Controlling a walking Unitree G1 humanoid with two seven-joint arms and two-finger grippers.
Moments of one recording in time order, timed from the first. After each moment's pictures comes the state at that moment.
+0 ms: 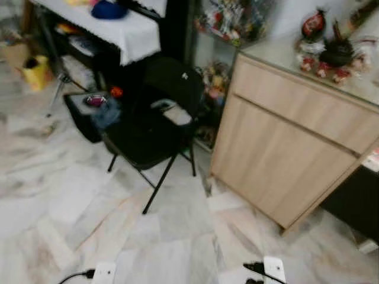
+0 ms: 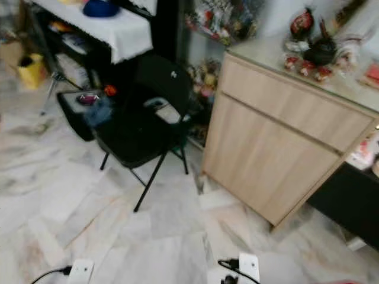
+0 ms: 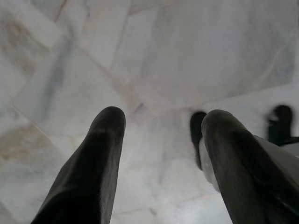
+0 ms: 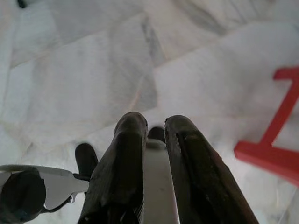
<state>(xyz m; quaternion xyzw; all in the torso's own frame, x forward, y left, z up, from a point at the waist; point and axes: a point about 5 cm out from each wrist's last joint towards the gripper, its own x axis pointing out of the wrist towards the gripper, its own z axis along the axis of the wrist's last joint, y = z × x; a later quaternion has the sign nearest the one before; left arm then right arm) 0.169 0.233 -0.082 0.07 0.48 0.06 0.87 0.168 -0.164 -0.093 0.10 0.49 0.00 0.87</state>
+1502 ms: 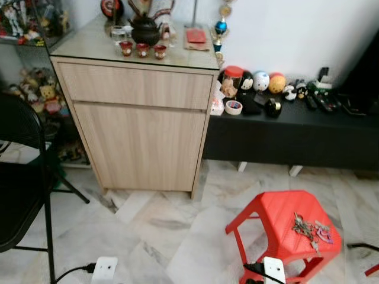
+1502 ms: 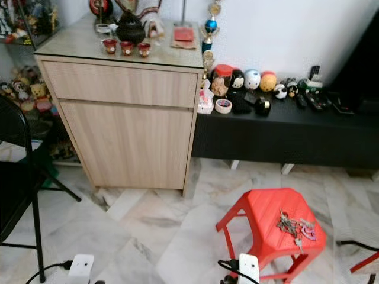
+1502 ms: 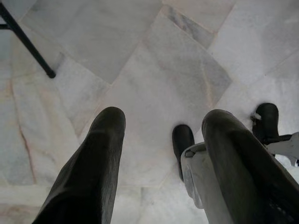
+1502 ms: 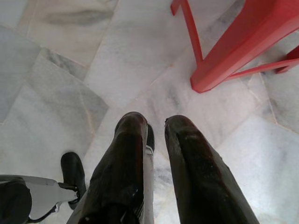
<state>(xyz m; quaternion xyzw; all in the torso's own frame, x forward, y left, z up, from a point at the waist) 0.178 0.223 -0.080 0.07 0.47 0.05 0.88 0.164 -0.171 -0.094 0.10 0.48 -0.02 0.87</state>
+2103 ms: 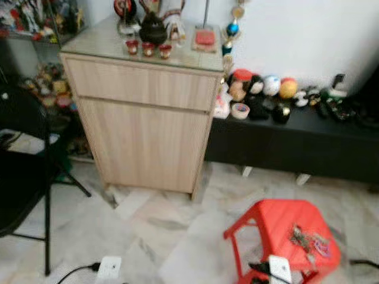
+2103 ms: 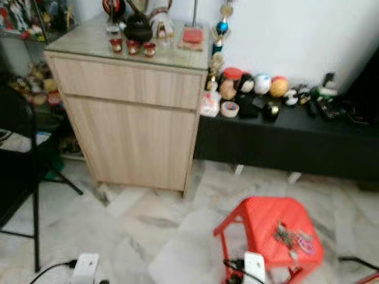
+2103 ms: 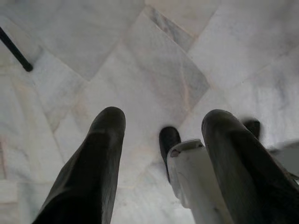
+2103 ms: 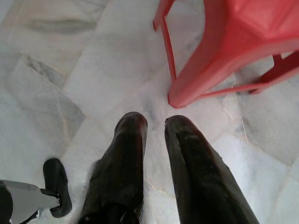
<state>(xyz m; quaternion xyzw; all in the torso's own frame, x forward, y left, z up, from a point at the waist) 0.179 0.227 -0.079 0.07 0.46 0.06 0.88 0.167 -0.171 -0.093 0.10 0.48 -0.01 0.87</state>
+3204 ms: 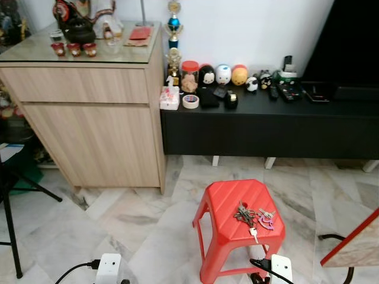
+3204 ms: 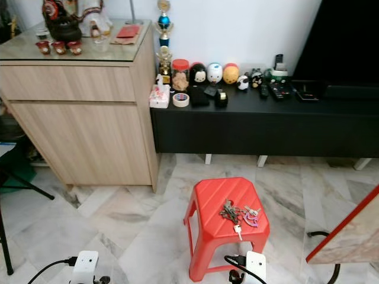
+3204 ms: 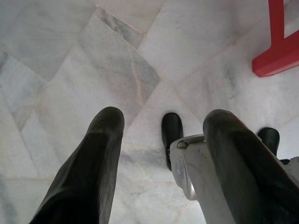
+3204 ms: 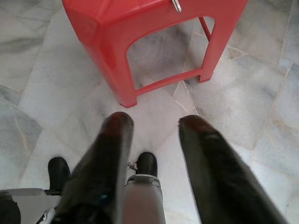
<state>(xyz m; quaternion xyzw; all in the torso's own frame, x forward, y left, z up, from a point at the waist) 0.185 0.220 -0.078 0.06 0.46 0.05 0.89 0.172 -0.177 -0.090 0.11 0.46 -0.06 0.88</state>
